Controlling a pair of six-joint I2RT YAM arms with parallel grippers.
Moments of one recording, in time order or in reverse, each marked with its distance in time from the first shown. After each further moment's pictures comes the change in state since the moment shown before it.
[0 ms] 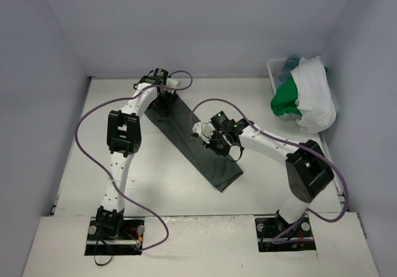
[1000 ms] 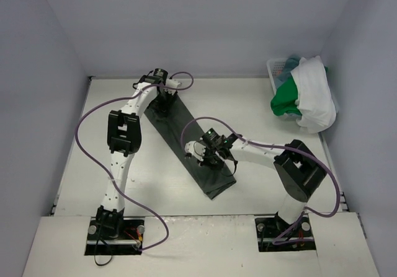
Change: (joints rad) left arm -0.001 0.005 0.006 -0.032 0.064 0.044; right arm 0.097 0.072 -0.150 0.130 -0.019 -0.036
